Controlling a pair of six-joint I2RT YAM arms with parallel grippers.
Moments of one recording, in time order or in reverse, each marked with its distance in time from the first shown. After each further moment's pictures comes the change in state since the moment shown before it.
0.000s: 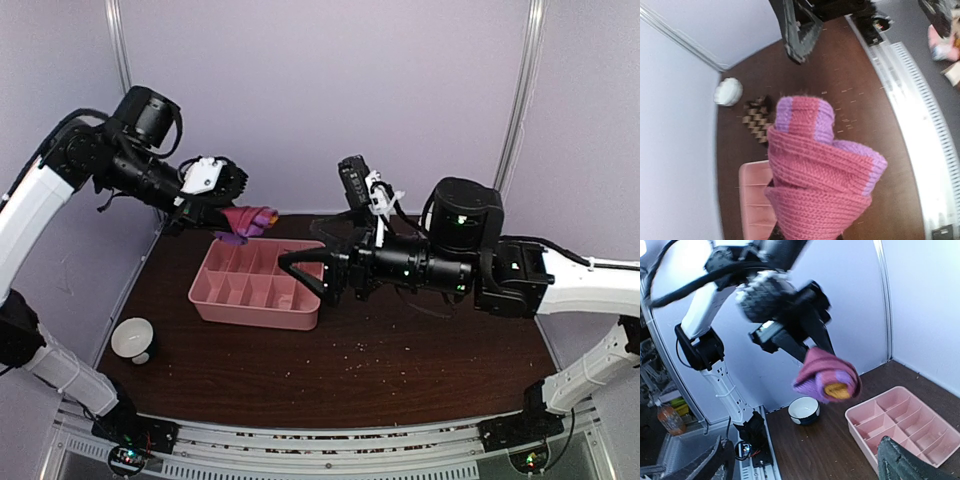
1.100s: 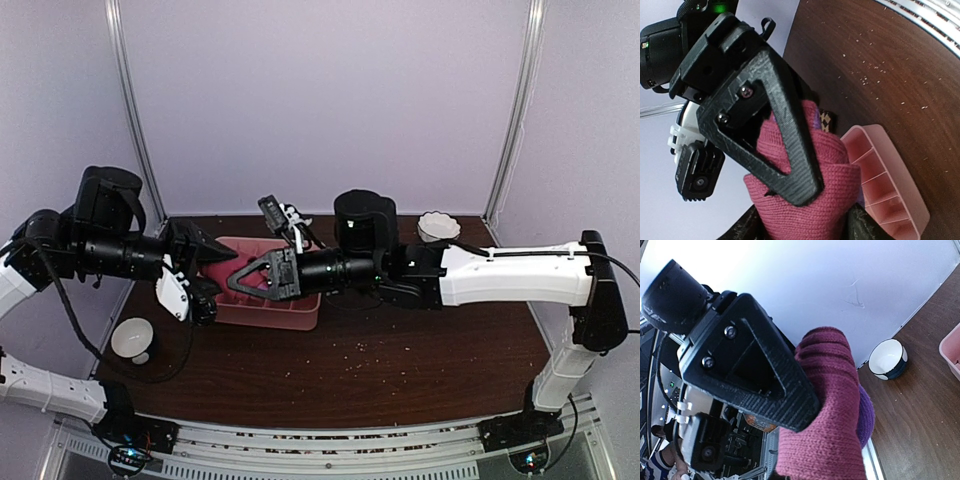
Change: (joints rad) left arm -0.223 -0.416 -0.605 0.387 -0.300 0.499; right arm -0.080 0.389 0.187 0.130 -0.465 0.554
